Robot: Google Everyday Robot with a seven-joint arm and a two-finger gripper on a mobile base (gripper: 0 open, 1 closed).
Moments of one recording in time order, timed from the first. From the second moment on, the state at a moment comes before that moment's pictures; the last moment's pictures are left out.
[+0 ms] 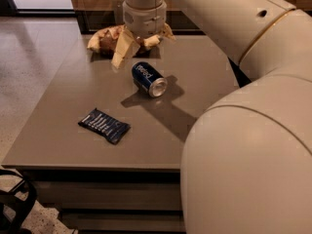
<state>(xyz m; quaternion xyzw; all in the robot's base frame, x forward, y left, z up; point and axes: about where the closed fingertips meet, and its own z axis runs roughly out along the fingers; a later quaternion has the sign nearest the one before) 0.634 0.018 0.916 -0.33 0.94 -0.01 0.06</state>
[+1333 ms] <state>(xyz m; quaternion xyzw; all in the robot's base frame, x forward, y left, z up) 0.631 0.038 0.854 -0.30 0.95 0.04 0.01</state>
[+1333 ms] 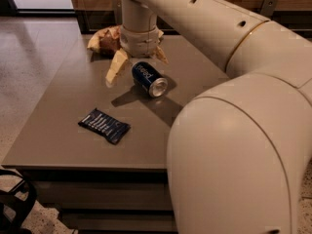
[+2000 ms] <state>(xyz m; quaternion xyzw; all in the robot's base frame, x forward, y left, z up) 0.640 0.041 0.825 -0.29 0.96 0.03 -0.02</state>
